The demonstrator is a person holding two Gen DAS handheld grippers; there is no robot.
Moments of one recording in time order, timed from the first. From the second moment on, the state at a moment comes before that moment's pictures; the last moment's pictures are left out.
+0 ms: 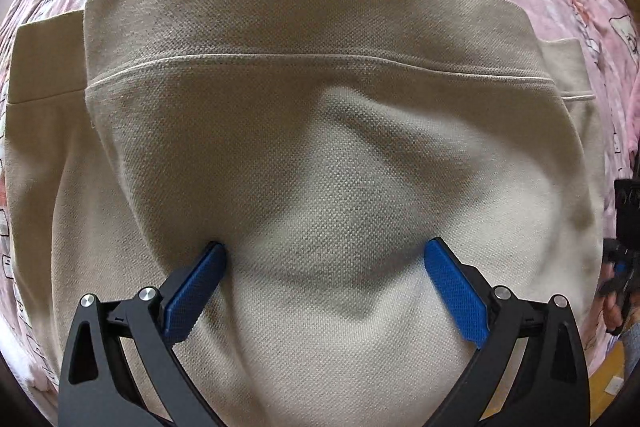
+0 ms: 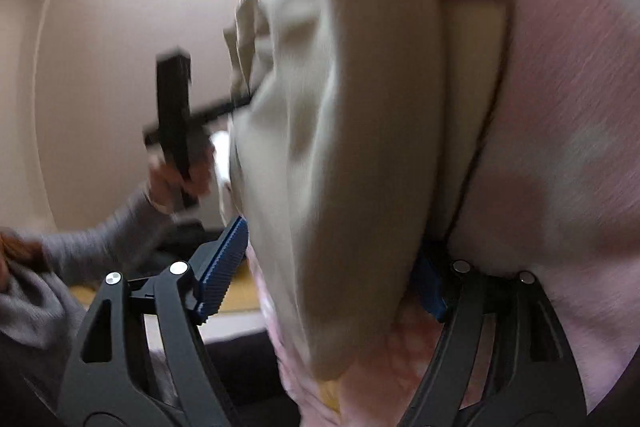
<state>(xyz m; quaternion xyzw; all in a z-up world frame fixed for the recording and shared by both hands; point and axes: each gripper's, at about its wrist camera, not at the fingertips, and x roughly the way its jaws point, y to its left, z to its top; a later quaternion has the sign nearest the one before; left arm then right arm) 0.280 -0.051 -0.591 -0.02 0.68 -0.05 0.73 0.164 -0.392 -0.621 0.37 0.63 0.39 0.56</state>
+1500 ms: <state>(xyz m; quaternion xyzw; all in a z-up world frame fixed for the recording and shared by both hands) 0.268 0.034 -0.573 0.03 0.60 0.11 0.79 0.226 -0.261 -0.451 0.29 0.60 0.14 0.73</state>
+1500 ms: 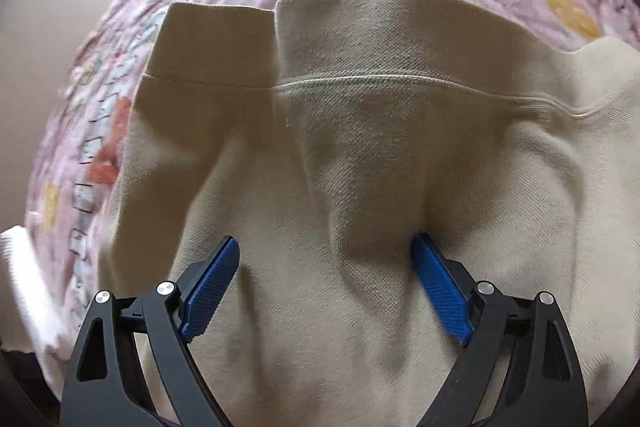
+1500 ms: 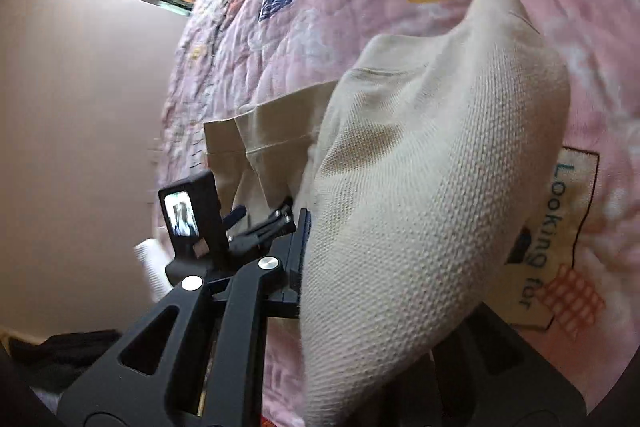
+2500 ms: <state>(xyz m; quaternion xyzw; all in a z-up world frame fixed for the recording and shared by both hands) 0.167 0.266 -0.601 -0.23 0.62 0.05 0.75 0.216 0.133 -0.526 -0.17 0.63 0.03 0.76</state>
